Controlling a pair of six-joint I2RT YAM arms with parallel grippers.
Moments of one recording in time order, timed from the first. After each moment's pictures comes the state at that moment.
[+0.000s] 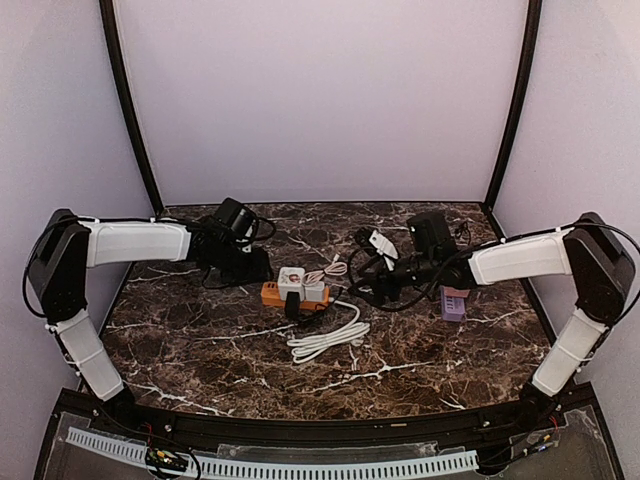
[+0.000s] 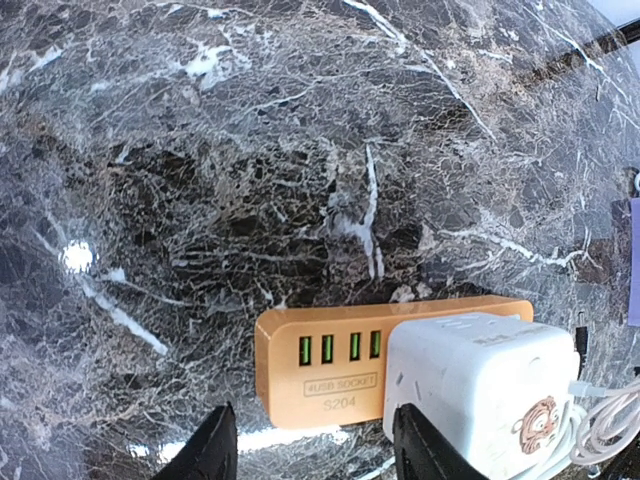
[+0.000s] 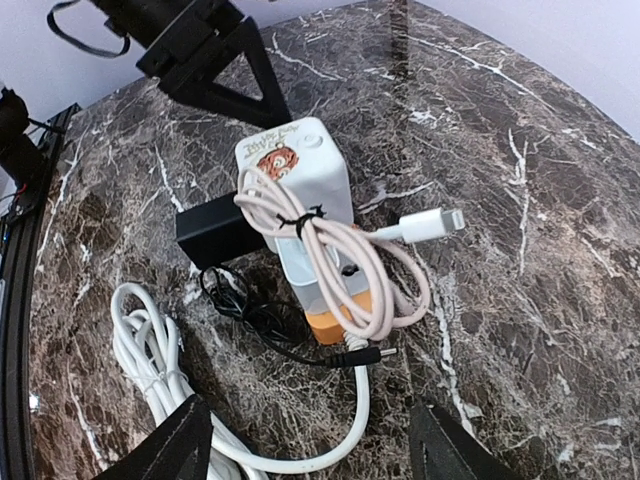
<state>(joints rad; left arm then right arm) -0.60 1.73 1.16 -0.43 0.01 -0.62 0.65 1.64 0.91 0.12 -0.55 -0.18</state>
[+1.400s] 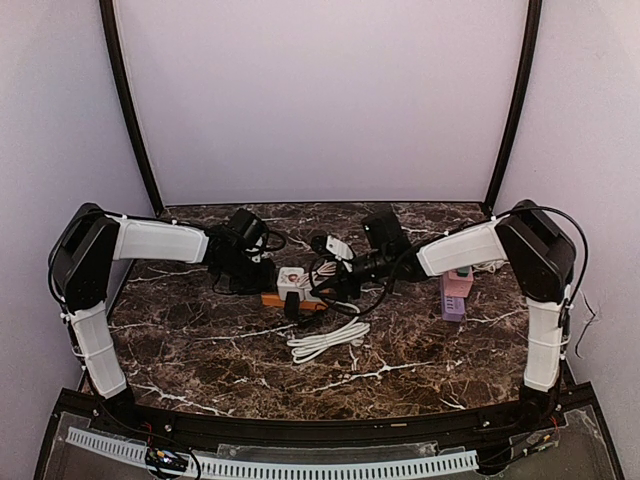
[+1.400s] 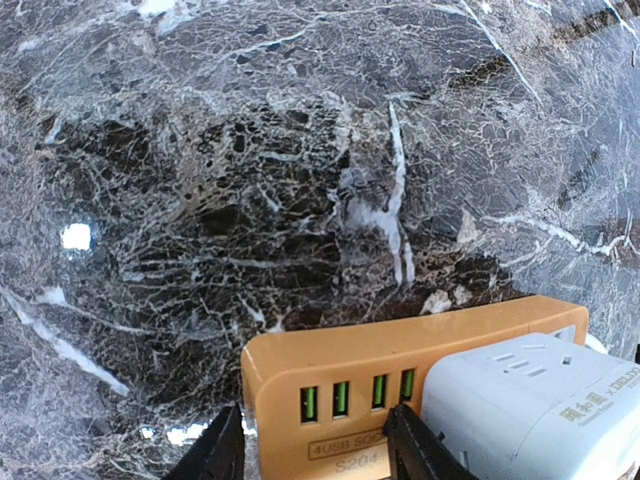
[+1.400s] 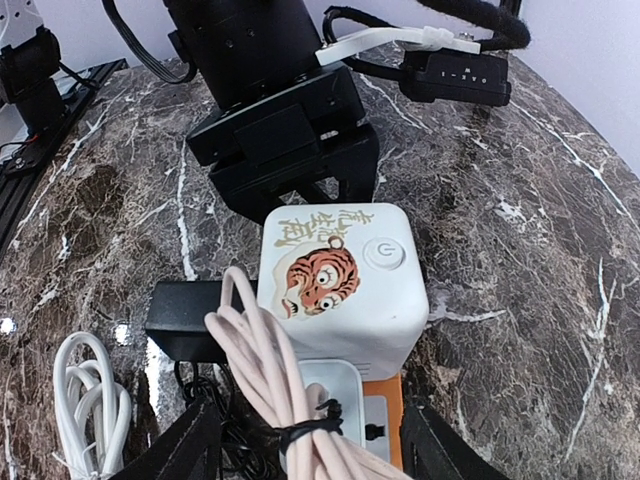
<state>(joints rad) -0.60 1.87 1.20 -0.41 0.06 -0.59 0.73 2.01 1.22 0.19 -0.67 -0.39</state>
